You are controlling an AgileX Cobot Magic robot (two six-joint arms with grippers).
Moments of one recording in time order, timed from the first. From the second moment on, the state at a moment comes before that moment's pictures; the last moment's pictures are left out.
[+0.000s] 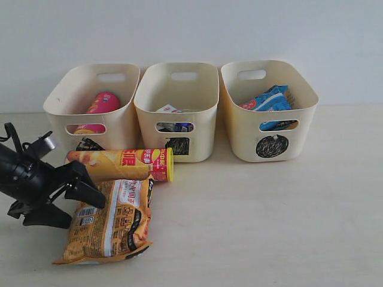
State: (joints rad) left arm 0.03 1.95 -1.02 -0.92 0.87 0.70; right arm 0.21 0.13 -0.01 0.55 0.02 -0.17
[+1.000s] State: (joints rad) left arm 0.04 2.07 -1.00 -1.20 0.96 0.87; right arm 0.21 0.13 -0.01 0.55 0.02 -0.17
